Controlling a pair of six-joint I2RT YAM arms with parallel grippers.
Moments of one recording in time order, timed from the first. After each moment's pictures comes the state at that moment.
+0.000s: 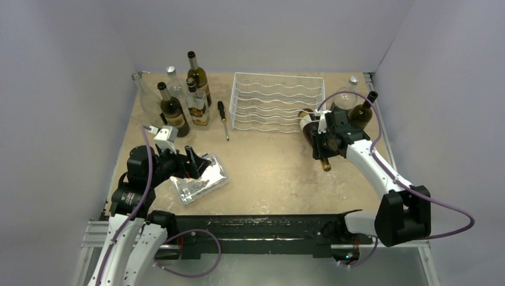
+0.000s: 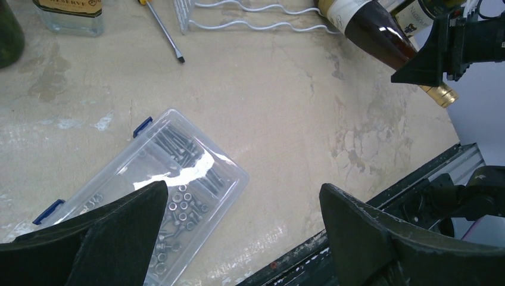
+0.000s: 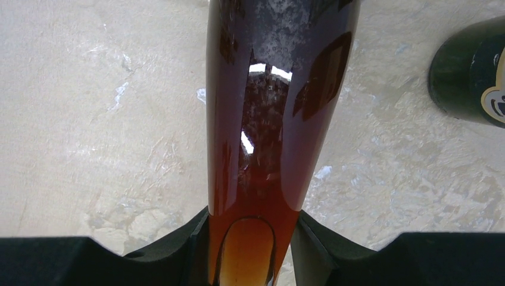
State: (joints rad) left arm -0.18 0.50 0.69 -0.62 0.39 -0.33; right arm 0.22 1.29 0.92 -0.67 -0.02 0.00
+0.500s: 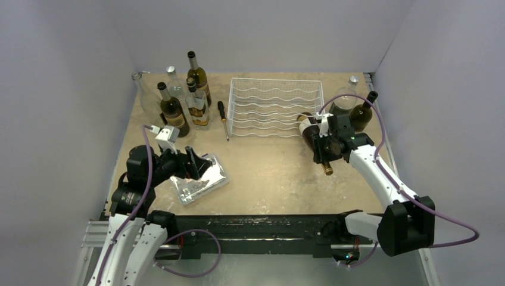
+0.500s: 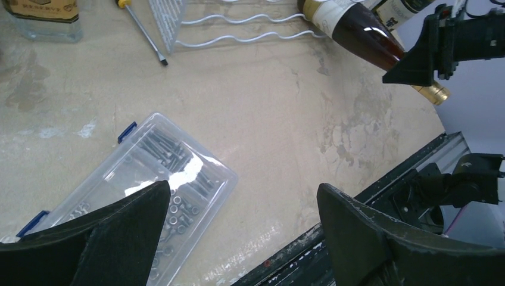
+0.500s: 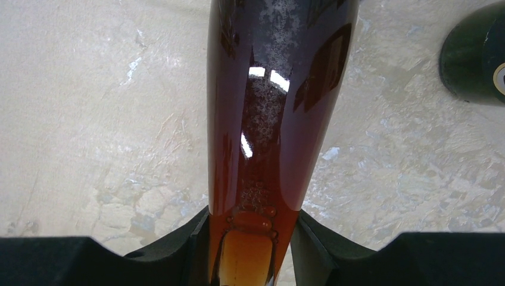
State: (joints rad) left arm -0.18 0.50 0.69 -0.61 0.42 -0.33; right arm 0.22 1.21 0.90 -0.73 -0.05 -0.01
